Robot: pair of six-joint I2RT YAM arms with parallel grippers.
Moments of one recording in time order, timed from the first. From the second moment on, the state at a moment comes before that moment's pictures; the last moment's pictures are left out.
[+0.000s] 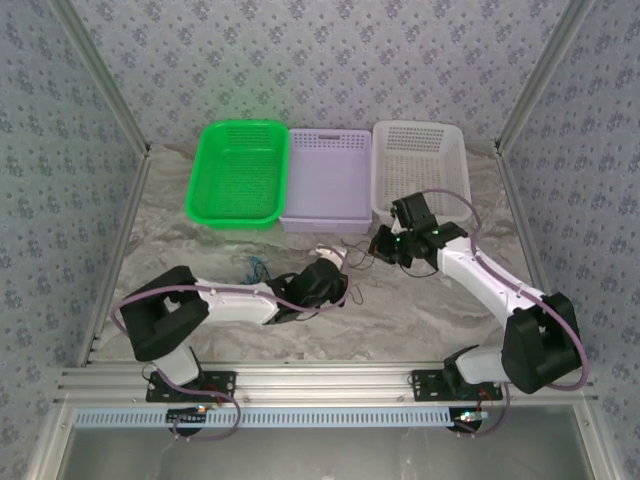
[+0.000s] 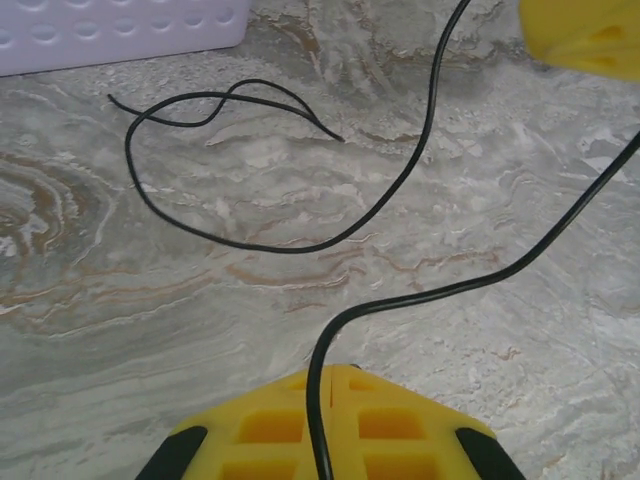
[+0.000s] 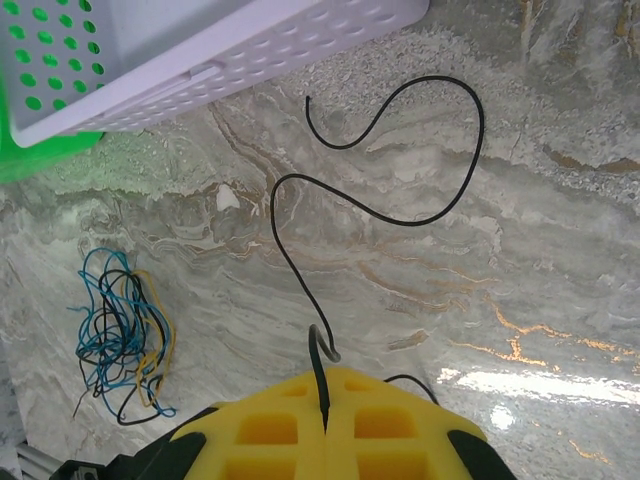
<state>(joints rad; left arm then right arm) -1.09 1.63 0.77 0.22 -0.22 -0.58 0.42 1.34 0.95 -0.57 -0.29 0.77</state>
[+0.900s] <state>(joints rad) -1.03 1.29 0.87 -0.49 -0.28 -0.47 0.52 1.57 1.06 -0.61 0.05 0.54</state>
